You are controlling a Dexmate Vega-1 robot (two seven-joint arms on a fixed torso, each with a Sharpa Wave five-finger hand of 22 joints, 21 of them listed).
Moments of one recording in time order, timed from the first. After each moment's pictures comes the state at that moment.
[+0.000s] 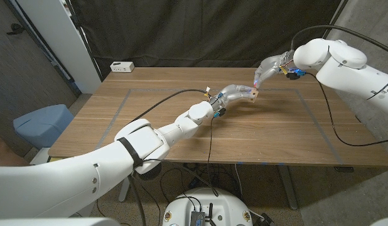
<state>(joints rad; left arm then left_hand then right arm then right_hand) 0.28 -0.10 0.85 -0.39 -0.21 -0.64 -0.15 0.92 0.06 0.26 -0.15 0.19 0.84 -0.20 0.27 0.21 0.87 -0.22 0.24 0.57 0.42 -0.05 0.24 0.23 0.06 0.09 0.20 0.18 -0.39 -1.08 -0.64 -2.02 -0.28 -0.53 0.75 0.93 -0.04 0.53 -0.16 0.18 0.56 -0.03 0.75 0.30 0.08 0.04 0.24 0.22 0.05 0.00 0.23 0.22 0.36 -0.04 0.19 0.16</state>
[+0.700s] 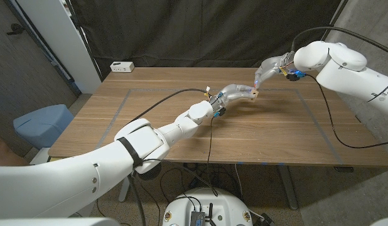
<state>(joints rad) 0.28 -0.10 0.85 -0.40 -0.21 -0.65 -0.15 0.92 0.06 0.26 -0.15 0.20 0.84 -0.20 0.27 0.21 0.87 -0.22 0.24 0.57 0.42 -0.05 0.24 0.22 0.06 0.09 0.21 0.18 -0.41 -1.09 -0.63 -2.04 -0.28 -0.55 0.72 0.93 -0.04 0.52 -0.16 0.18 0.58 -0.02 0.78 0.32 0.11 0.04 0.24 0.22 0.08 -0.01 0.24 0.22 0.38 -0.04 0.19 0.16</state>
